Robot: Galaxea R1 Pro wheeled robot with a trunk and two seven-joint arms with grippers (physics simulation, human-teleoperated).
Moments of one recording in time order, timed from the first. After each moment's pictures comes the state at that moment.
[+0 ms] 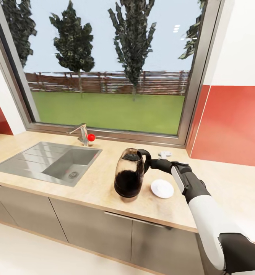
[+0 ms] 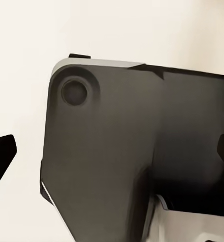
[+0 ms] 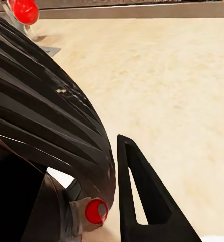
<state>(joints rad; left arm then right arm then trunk) 0.00 -0.07 0.07 -0.07 0.05 -0.23 0.01 -0.95 0.02 0.00 -0.75 -0.09 0.49 0.37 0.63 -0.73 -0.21</state>
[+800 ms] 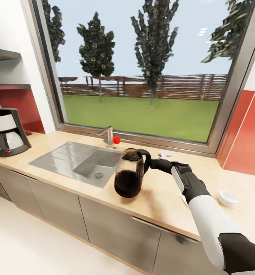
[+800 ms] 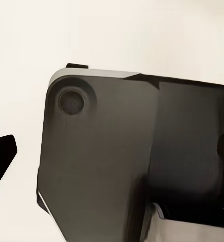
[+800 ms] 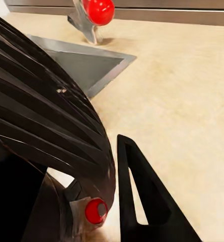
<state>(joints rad) 0.00 -0.07 0.07 -0.08 0.05 -0.23 0.01 -0.95 0.02 0.00 -0.75 -0.09 0.49 0.37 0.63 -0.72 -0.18</state>
